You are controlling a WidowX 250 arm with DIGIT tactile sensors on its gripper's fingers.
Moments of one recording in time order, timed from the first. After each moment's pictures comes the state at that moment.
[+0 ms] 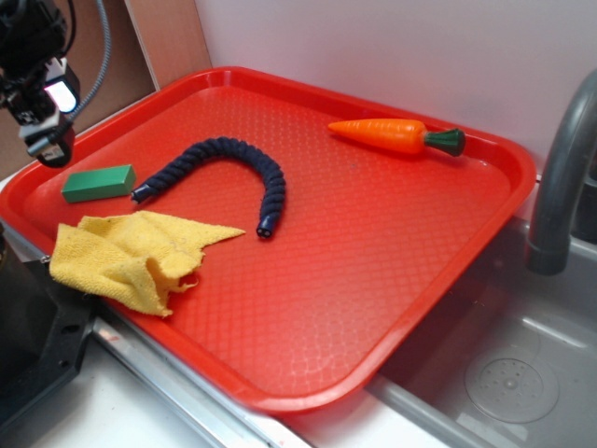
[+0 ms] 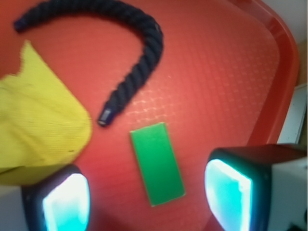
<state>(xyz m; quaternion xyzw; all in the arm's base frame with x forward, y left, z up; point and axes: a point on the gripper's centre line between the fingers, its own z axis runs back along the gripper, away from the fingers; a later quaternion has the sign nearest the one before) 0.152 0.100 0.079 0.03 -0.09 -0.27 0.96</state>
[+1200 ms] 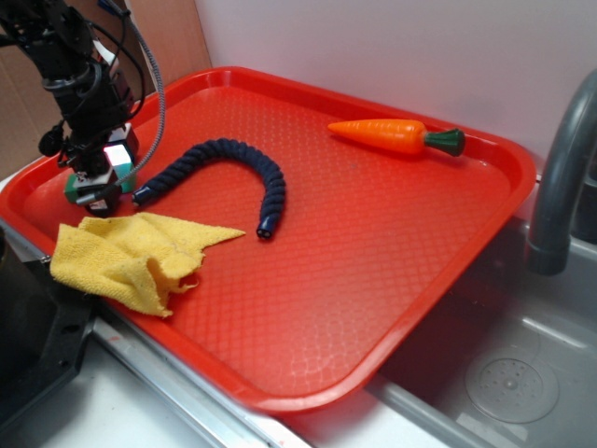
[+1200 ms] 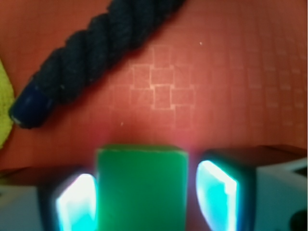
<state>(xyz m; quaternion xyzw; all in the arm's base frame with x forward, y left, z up) 0.177 0.107 0.013 0.02 -0.05 -0.37 0.93</state>
